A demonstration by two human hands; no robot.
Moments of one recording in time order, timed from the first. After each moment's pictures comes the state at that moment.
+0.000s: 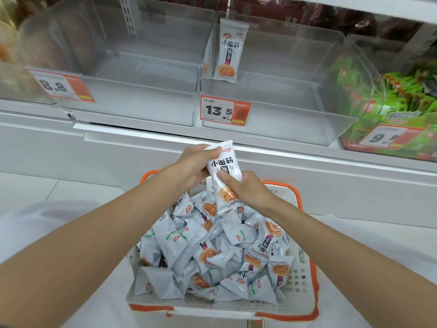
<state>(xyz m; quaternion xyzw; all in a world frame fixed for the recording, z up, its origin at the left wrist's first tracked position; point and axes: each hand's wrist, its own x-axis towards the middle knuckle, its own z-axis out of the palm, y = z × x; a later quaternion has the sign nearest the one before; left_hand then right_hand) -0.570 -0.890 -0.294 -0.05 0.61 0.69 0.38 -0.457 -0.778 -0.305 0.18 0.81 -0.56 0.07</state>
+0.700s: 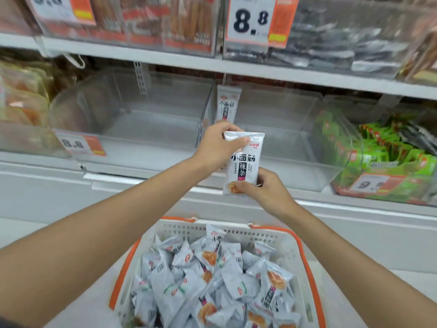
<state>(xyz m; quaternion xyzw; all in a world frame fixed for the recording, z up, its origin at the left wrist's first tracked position) -0.602 -0.842 -0.179 0.26 0.73 0.62 0.10 -0.491 -0.731 -0.231 0.14 0.81 -0.57 -0.09</state>
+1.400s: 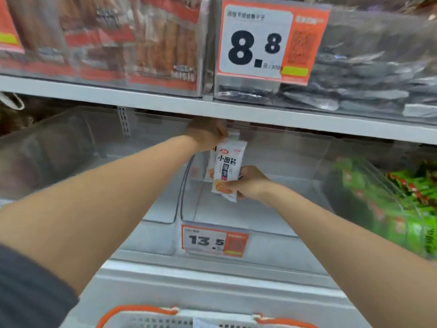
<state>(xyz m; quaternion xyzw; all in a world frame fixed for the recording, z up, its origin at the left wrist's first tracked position) -0.796 -0.759 -0.148 0.36 0.90 0.26 -0.03 -0.686 -0.648 -0.218 0.19 0.84 -0.51 0.01</state>
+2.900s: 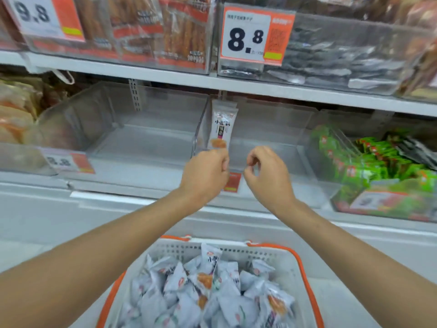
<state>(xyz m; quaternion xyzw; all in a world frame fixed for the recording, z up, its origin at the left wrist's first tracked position) -0.601 -0.851 -0.196 0.34 0.89 0.30 -0.09 -0.533 -0.711 -0.213 0.07 0.91 -0.22 -0.35</state>
